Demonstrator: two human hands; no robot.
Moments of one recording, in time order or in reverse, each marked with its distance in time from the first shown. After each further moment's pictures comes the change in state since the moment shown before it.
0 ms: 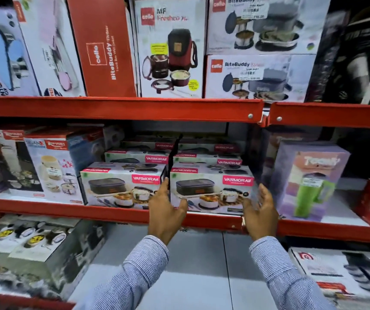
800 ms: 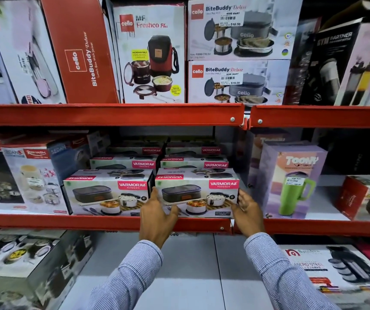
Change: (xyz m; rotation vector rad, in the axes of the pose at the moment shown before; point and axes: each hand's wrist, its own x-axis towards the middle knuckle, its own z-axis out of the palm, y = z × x) left_hand 0.009 -0.012 0.018 0.209 -0.031 -0.064; right_hand 0.007 -0.007 -0.014 -0.001 -0.283 0.077
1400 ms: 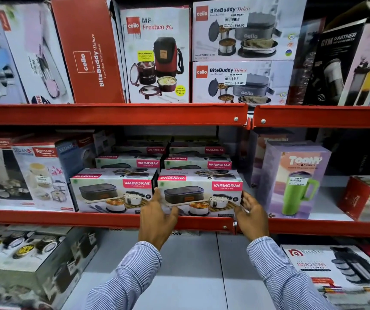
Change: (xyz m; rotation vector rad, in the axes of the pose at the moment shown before) left_hand -0.006 -0.008 -0.009 -0.002 0.006 0.048; right_hand -0.006 0.008 0.000 -0.078 0.064 0.029
